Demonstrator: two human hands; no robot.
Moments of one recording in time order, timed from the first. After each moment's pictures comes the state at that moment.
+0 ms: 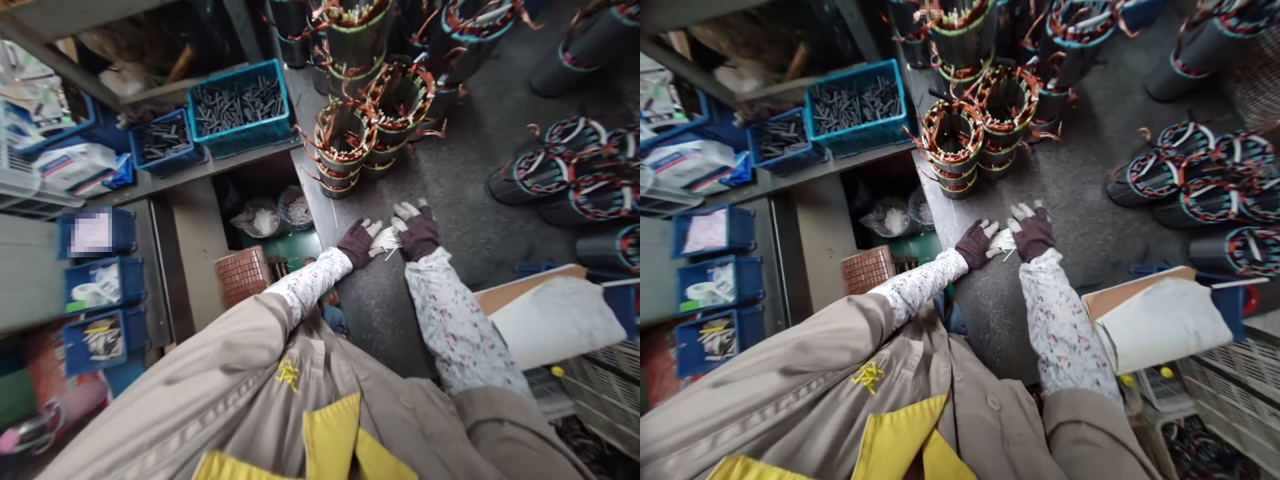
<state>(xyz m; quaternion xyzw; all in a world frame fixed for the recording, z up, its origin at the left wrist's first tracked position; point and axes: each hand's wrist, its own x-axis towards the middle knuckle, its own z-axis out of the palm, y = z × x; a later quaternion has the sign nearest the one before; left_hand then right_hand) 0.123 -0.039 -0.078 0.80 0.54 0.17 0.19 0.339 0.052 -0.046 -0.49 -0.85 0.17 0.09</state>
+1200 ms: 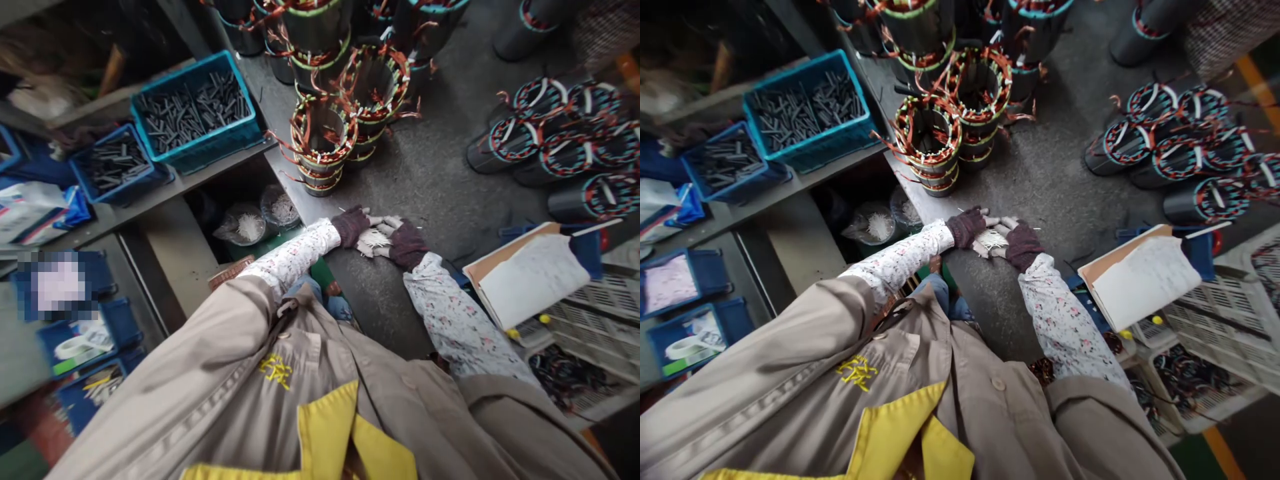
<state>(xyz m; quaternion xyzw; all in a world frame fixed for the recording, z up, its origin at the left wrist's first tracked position) 0.081 0.029 -0.058 0.90 0.32 0.07 0.30 0.353 -0.009 -0.050 -0.47 -0.86 0.21 -0.01</state>
